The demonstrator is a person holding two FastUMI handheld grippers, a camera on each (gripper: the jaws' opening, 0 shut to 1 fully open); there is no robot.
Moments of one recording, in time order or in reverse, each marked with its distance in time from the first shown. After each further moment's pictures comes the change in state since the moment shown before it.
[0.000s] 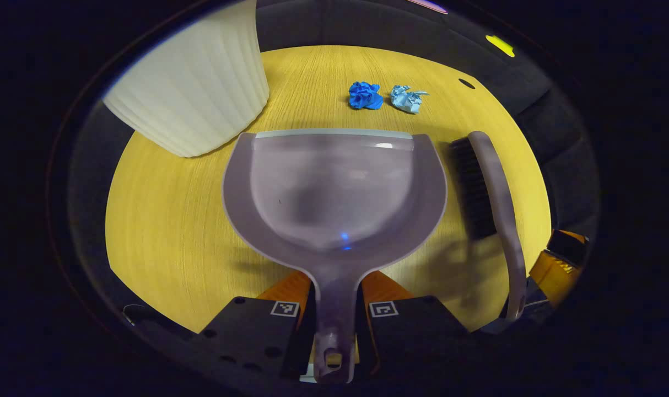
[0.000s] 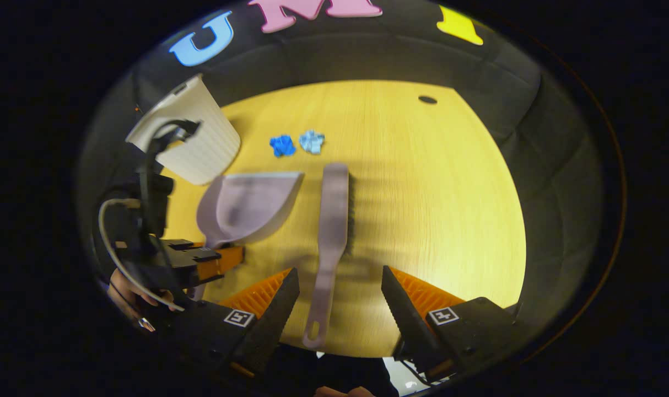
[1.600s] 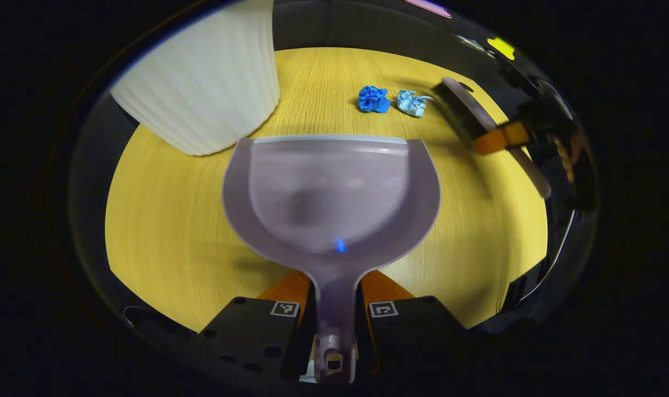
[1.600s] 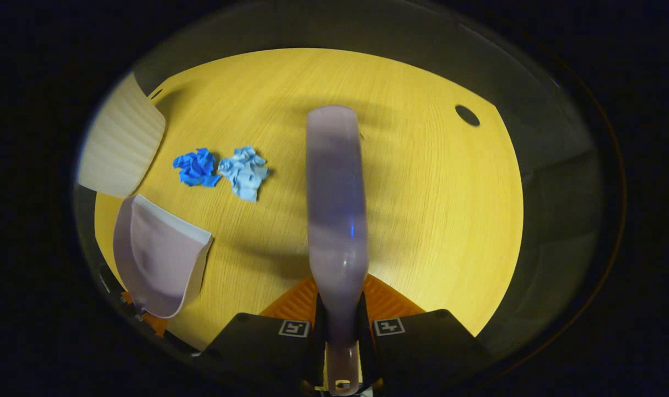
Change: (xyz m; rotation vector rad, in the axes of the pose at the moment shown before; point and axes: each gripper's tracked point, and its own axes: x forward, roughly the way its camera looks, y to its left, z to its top) left arm -0.011 0.020 0.004 0.032 0.018 -0.006; right arm 0.100 -0.046 0.175 -0.272 0.153 -0.167
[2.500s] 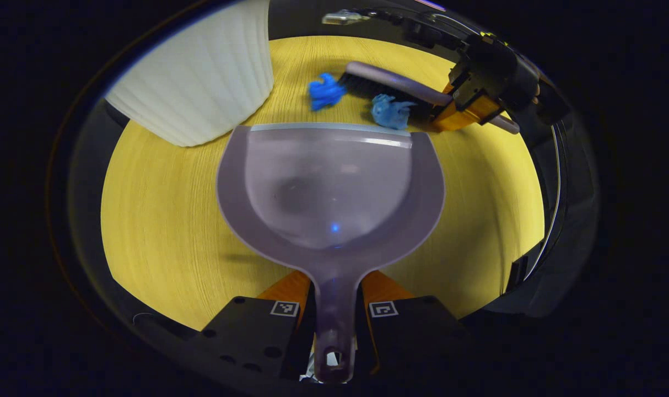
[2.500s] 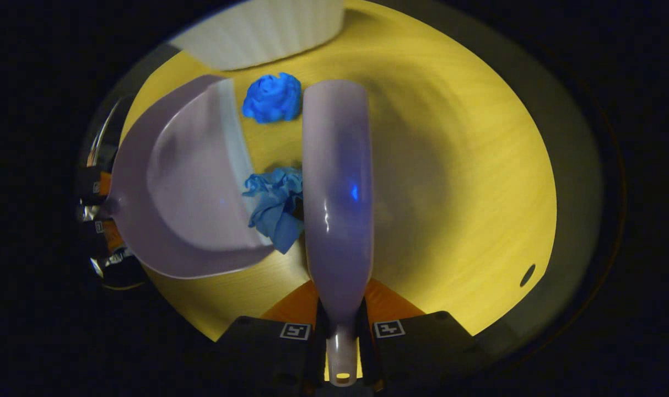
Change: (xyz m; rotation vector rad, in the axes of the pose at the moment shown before) left arm -0.001 0.009 -0.012 0.039 0.071 -0.040; right arm 0.002 0.086 0.010 -0.859 0.185 0.164
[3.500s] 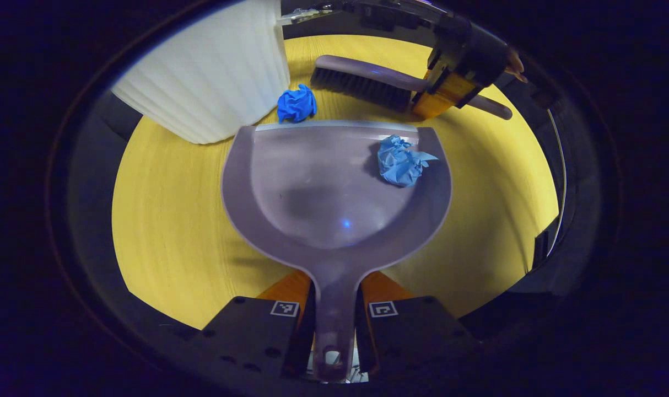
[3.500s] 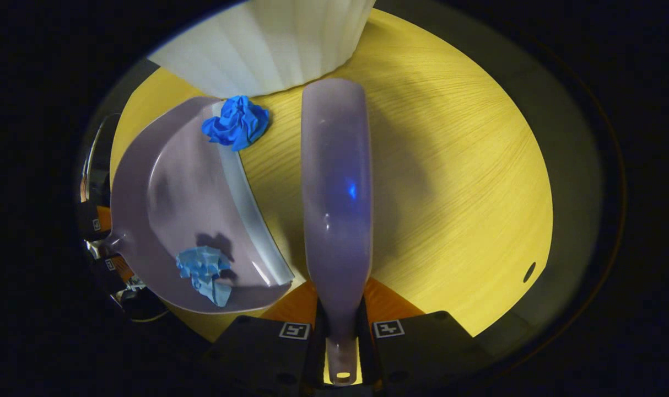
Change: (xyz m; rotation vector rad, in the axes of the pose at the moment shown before) left arm -0.009 0.030 -0.005 0.117 0.026 0.054; right arm 0.017 -0.095 0.039 0.195 -0.026 -0.042
